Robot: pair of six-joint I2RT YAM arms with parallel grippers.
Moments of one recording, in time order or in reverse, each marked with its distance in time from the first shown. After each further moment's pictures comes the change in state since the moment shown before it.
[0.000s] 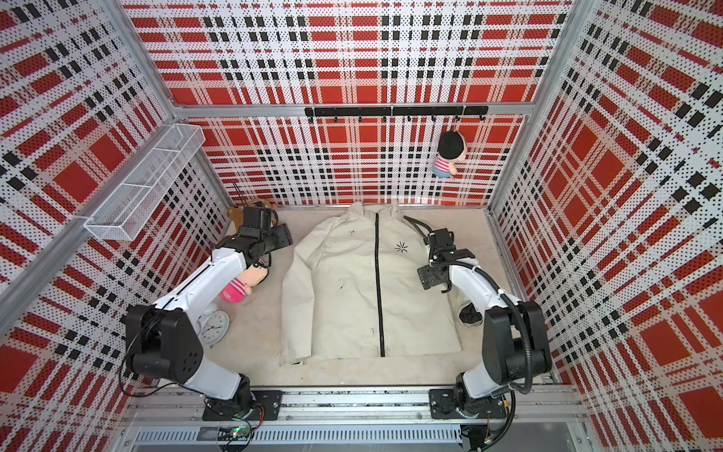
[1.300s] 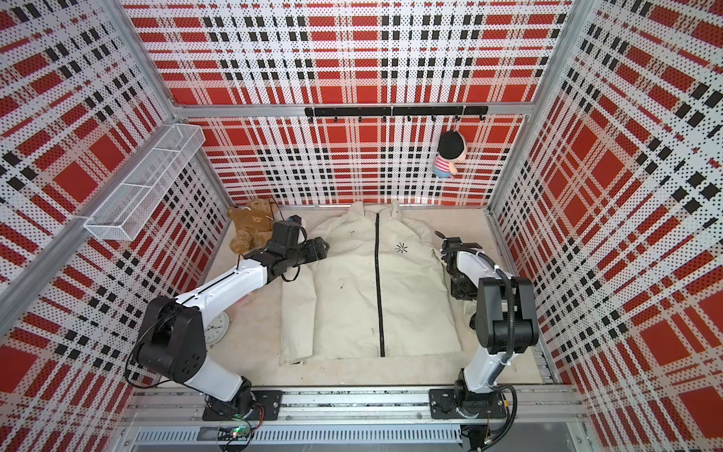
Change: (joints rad) left arm -0.162 0.051 -0.158 0.222 0.237 -0.112; right arm -0.116 0.265 0.125 -0.406 0.440 0.327
